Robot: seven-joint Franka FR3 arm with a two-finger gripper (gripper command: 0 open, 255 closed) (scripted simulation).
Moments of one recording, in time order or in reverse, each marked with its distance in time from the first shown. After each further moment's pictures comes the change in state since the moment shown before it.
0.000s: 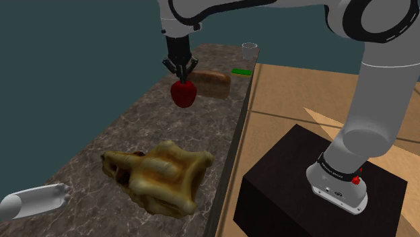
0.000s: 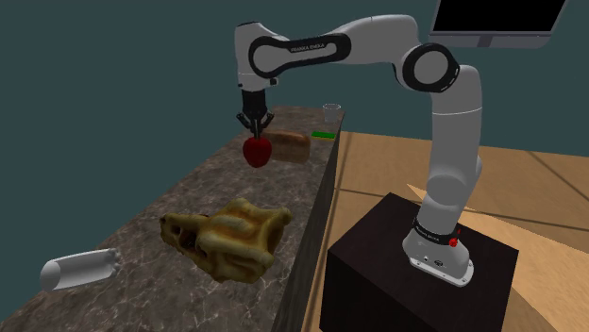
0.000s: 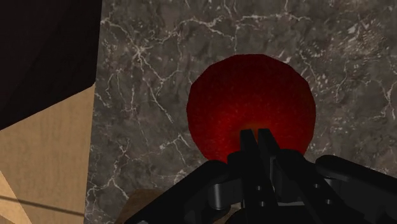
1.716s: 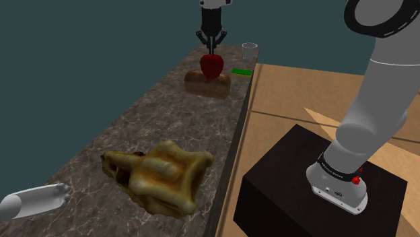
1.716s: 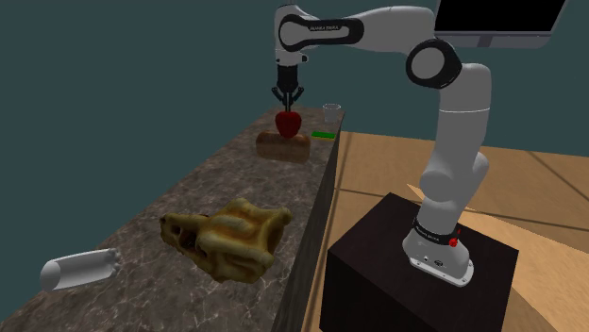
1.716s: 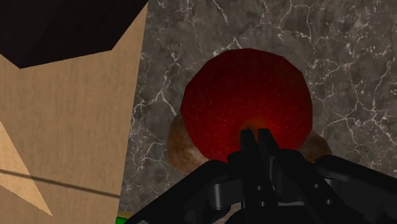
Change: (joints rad) arm -0.228 -0.073 -0.110 0.052 0.059 -0.107 -0.345
